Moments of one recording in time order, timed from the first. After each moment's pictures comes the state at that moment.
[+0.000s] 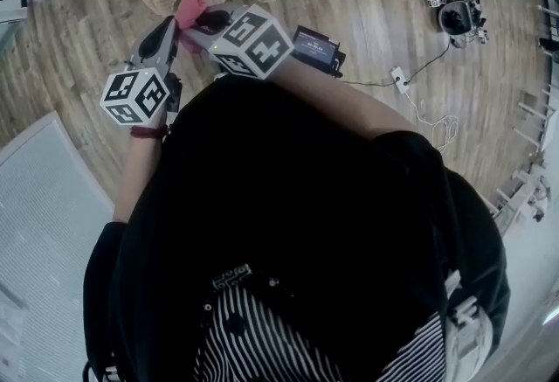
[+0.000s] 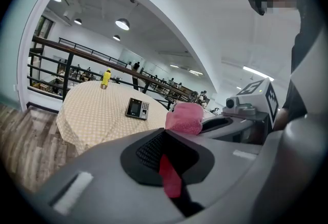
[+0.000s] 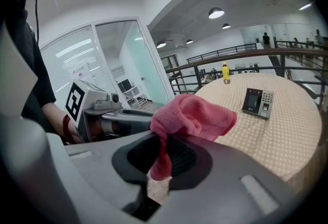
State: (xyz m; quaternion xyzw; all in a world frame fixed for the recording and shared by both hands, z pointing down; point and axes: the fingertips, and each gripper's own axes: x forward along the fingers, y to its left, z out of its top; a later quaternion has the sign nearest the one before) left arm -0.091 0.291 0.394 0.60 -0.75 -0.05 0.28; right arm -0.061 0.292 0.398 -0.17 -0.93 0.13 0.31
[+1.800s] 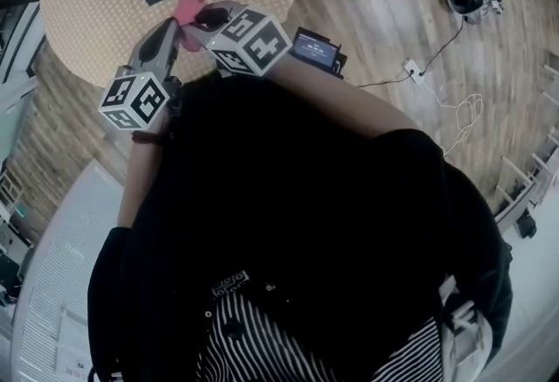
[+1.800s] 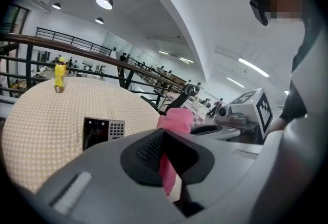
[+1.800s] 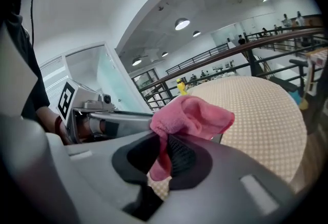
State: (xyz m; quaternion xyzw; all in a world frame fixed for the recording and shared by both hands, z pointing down) left arm -0.193 -0.073 0.380 0.67 -0.67 0.00 0.32; right arm -0.173 -0.071 0.398 -0.07 -0.93 0.23 0.27
